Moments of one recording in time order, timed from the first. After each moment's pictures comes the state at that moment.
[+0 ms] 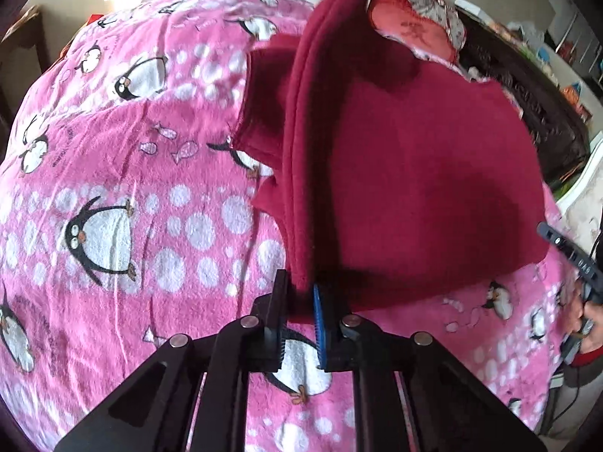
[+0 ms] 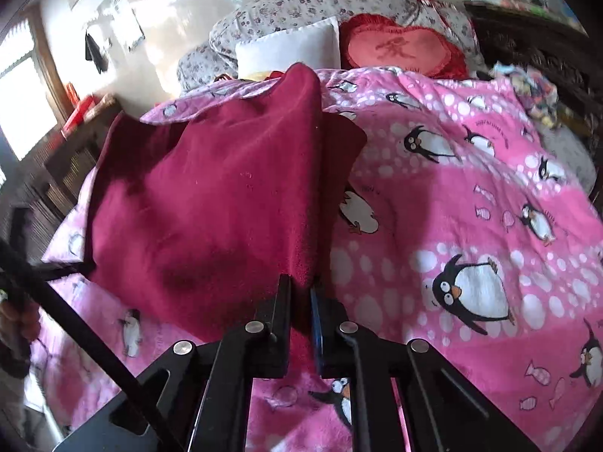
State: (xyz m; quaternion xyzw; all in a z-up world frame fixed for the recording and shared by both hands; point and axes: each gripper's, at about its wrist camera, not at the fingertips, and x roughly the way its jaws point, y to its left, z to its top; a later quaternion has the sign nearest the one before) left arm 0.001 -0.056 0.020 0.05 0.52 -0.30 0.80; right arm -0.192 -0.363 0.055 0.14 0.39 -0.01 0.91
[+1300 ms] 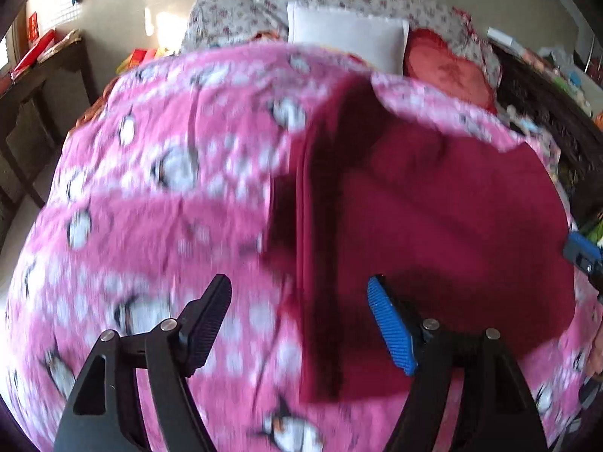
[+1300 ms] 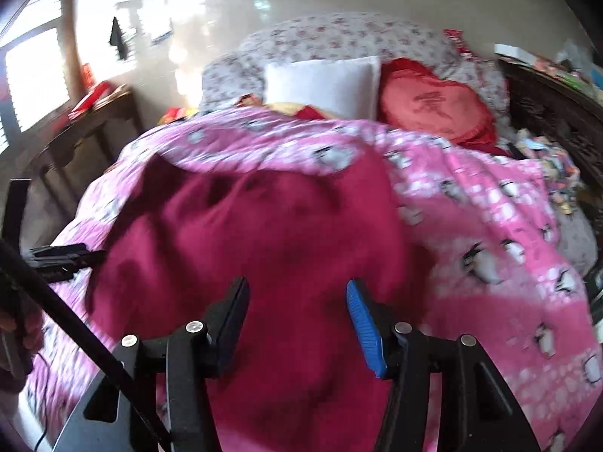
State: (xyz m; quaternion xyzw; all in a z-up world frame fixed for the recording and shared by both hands) left arm 0.023 -0.075 0.050 0.06 0.47 -0.21 0.86; right arm -0.122 -0.312 0.101 0.07 0.37 0.02 0.93
